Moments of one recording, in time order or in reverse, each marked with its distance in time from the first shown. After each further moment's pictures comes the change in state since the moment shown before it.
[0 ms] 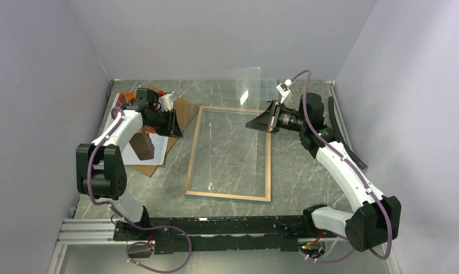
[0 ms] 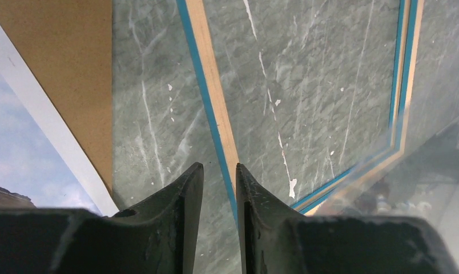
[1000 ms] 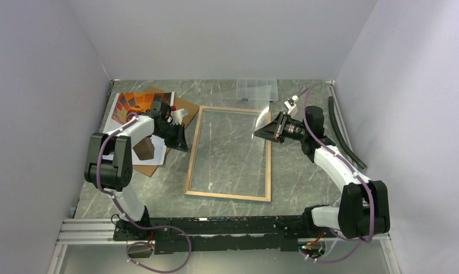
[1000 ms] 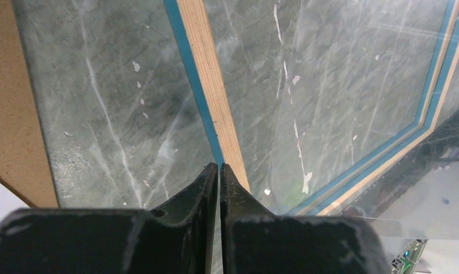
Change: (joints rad) left arm -0.074 0.115 -0.115 0.078 0.000 0.010; right arm -0.167 0.095 -0.270 0.242 -0.105 0.131
